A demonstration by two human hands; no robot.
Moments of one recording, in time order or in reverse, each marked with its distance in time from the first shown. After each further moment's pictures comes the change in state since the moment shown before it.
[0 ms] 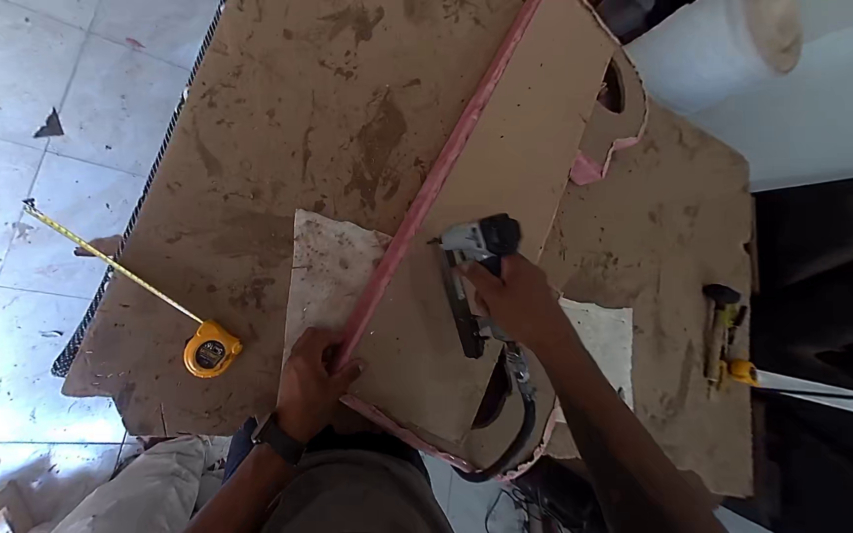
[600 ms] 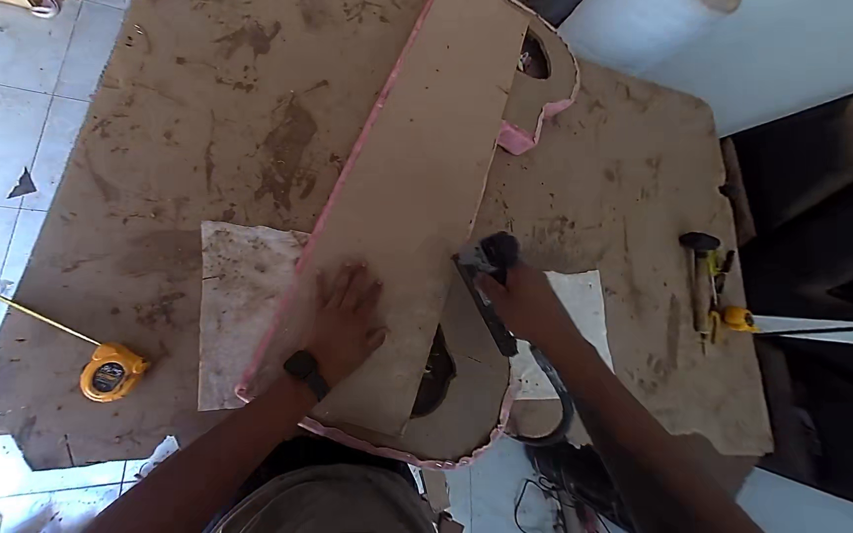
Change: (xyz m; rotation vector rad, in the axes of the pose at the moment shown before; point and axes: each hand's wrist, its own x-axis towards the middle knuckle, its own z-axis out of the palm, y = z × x) left_hand 0.059 0.113 0.138 0.827 -0.106 0.580; right_hand -0.006 0.191 -0.078 -0.149 0.102 0.045
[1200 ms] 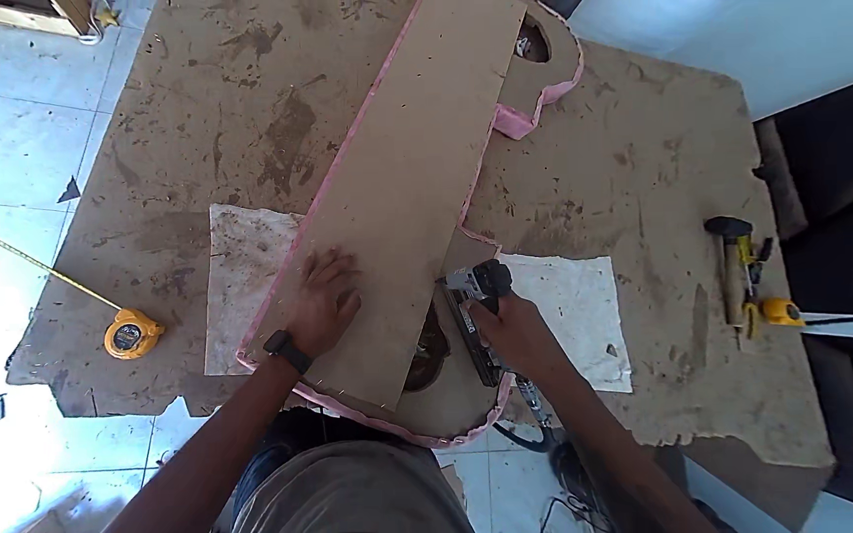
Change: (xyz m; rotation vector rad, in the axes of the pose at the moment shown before) left_hand -0.024 -0.013 -0.002 -0.351 0.299 0.009; right_hand -0.073 0.044 0.036 0.236 -0.121 0.021
